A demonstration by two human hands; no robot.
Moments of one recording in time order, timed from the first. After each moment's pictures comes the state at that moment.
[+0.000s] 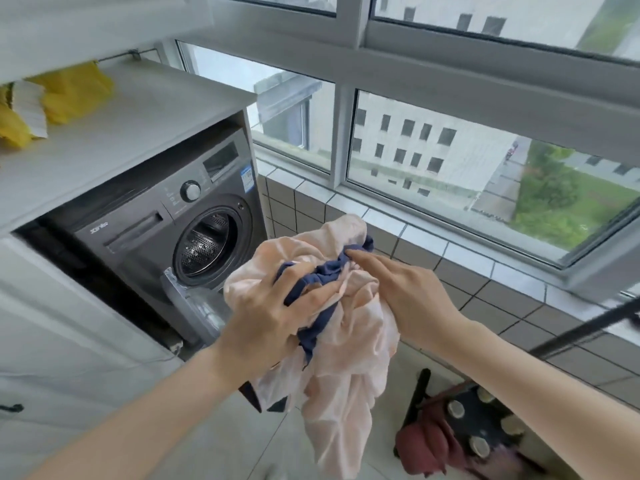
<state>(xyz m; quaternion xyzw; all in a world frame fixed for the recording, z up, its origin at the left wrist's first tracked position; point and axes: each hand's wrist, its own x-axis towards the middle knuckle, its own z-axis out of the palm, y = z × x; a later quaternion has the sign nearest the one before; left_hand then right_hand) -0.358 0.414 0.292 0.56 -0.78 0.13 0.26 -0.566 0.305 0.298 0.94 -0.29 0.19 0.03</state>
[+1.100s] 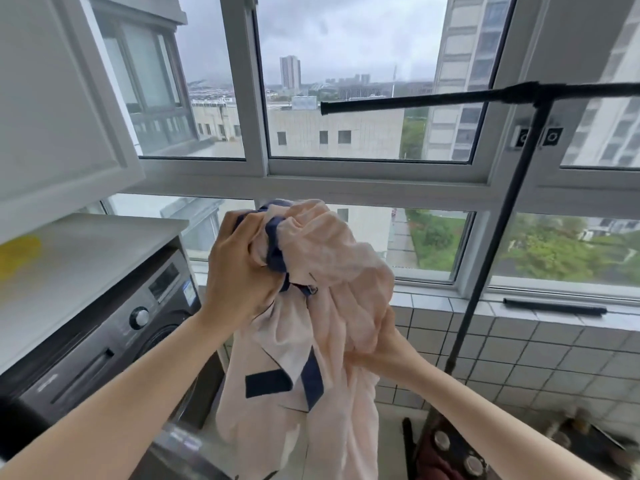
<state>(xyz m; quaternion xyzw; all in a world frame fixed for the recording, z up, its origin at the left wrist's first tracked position) -0.339 0.410 0.464 0.48 -0.69 0.02 0.54 -0.567 0.415 0.335 0.62 -0.64 0.26 -0.37</state>
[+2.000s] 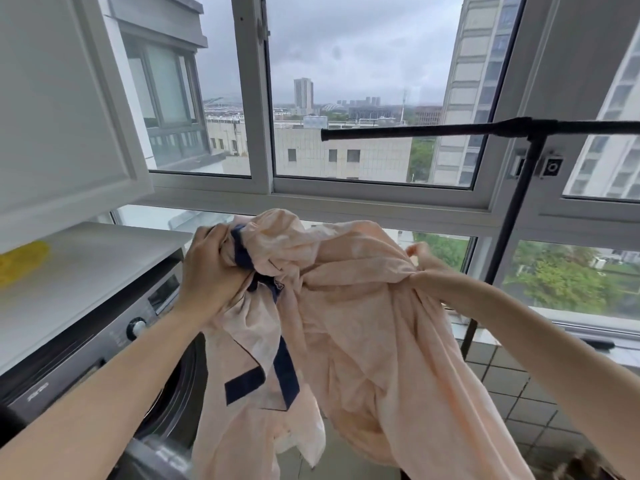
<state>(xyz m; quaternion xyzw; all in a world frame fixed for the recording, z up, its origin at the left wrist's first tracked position) -0.310 0.374 0.466 0.60 -0.63 0.01 0.49 -0.641 0.367 0.479 0.64 -0.59 0.28 -0.39</state>
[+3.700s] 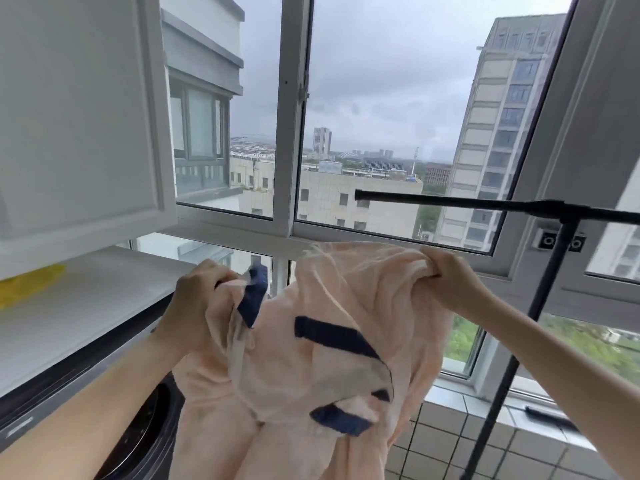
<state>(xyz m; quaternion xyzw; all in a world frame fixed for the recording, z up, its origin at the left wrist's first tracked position) -0.246 0.368 0.486 0.57 -0.70 0.08 0.42 -0.615 0.310 0.542 0.76 -0.53 0.37 -0.04</state>
